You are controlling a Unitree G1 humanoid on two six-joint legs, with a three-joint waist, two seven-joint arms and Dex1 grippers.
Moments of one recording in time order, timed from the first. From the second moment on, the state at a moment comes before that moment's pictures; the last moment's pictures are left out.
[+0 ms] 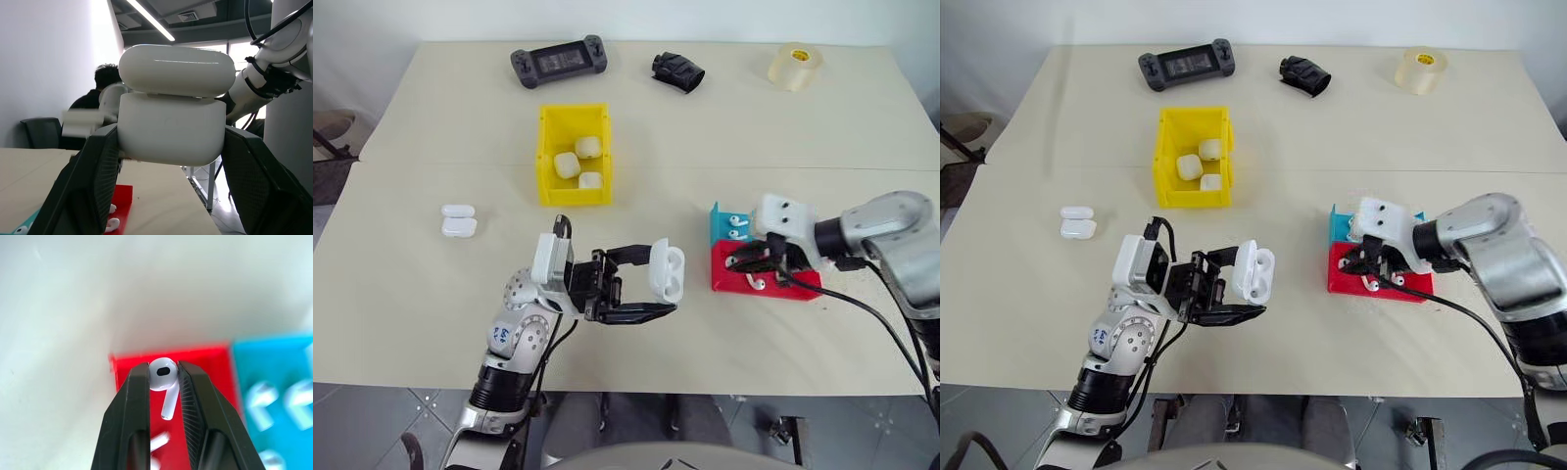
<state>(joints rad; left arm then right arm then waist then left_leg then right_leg) -0.27 0.20 -0.11 -0.15 -0.67 0.07 -1.25 -0.48 -0.99 0.06 -0.28 0.25 0.62 1.29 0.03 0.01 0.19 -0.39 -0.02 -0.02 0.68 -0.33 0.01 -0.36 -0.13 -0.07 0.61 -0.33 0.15</state>
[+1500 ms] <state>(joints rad) -0.45 0.09 -0.12 -0.03 -0.74 0.29 -1.25 -0.01 -0.29 -0.10 -0.81 0.88 0.38 0.50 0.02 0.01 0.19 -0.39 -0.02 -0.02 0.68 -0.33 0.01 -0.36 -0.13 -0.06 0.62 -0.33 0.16</state>
